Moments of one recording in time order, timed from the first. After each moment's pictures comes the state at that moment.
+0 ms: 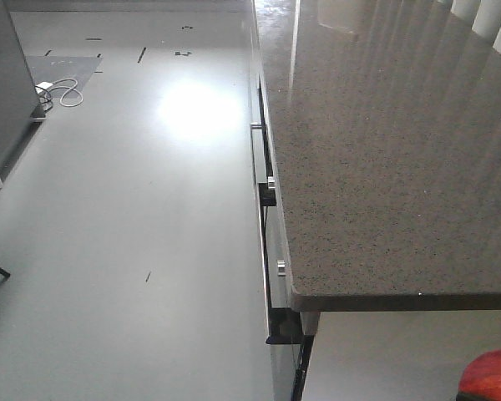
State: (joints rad) left arm -0.01 -0.01 0.02 0.01 0.04 -0.04; right arm 0.08 0.41 -0.60 0.48 1.04 -0.41
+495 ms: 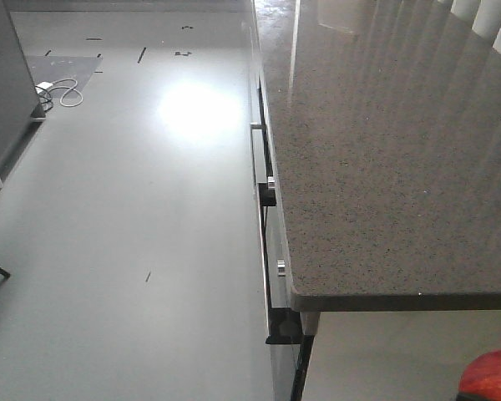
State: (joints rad) left arm -0.01 -0.01 0.02 0.01 0.04 -0.04; right arm 0.08 0.41 -0.60 0.48 1.04 -0.41
